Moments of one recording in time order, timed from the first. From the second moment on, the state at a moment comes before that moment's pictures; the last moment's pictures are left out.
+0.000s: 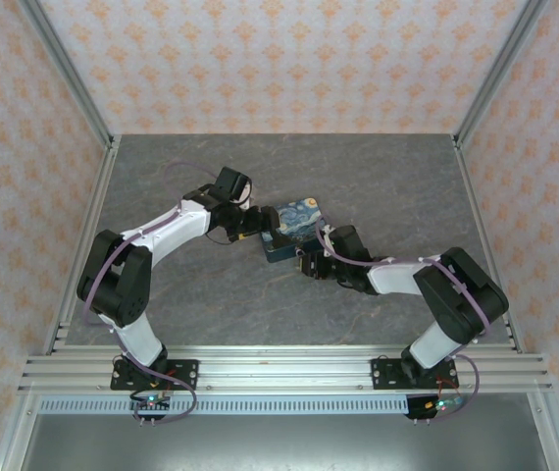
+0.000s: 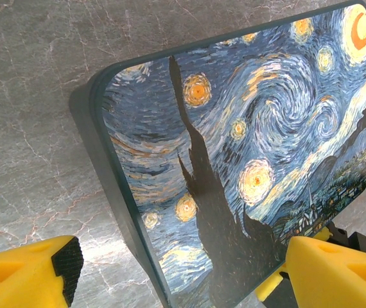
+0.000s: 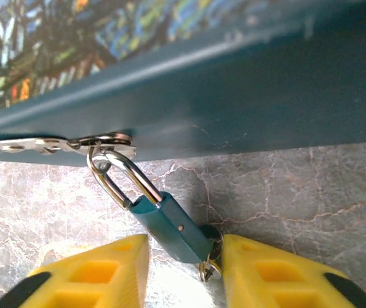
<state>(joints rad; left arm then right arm) -0.40 1.72 1.21 -0.53 0.34 -0.64 0.58 1.59 0.56 0.24 -0.28 0.56</state>
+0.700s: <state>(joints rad) -0.41 1.72 1.21 -0.56 0.23 -0.57 0.57 1.59 0.50 0.34 -0.30 0.69</state>
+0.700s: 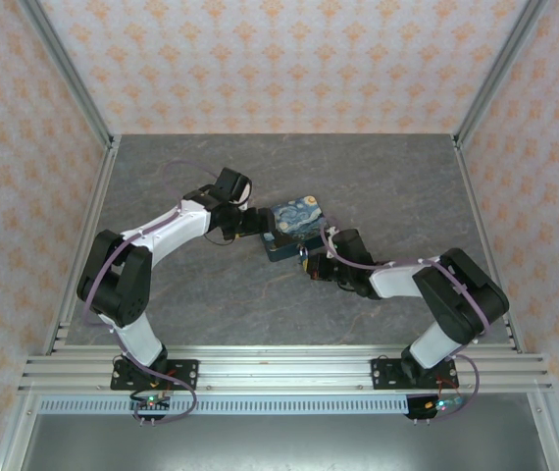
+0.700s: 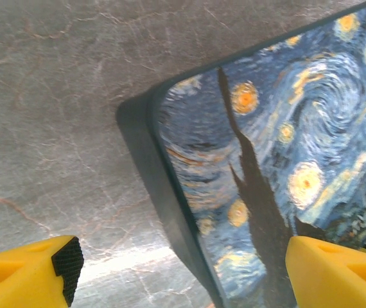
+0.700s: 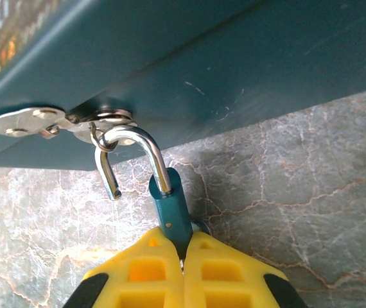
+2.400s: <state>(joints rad) -0.54 1.72 1.15 -0.45 0.00 -0.58 0.56 1.71 0.43 0.79 -0.15 1.27</state>
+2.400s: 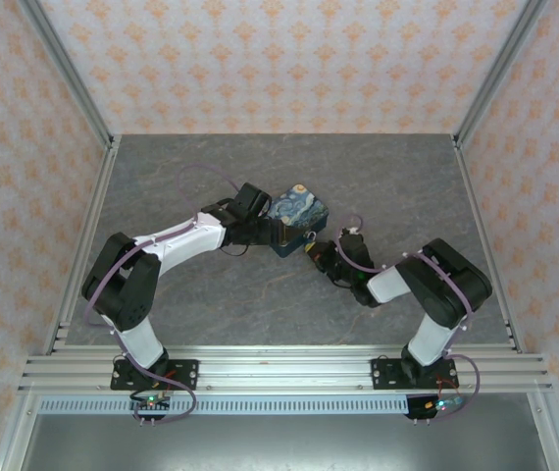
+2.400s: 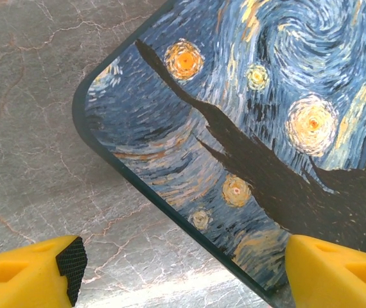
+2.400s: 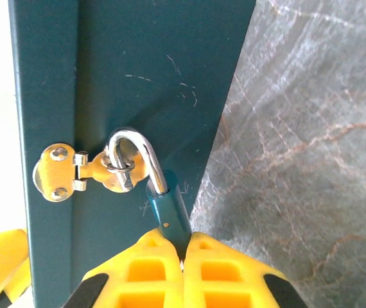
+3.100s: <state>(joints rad) -0.54 1.75 1.11 -0.45 0.03 -0.59 0.45 1.79 0.49 0.88 -0.14 1.36</state>
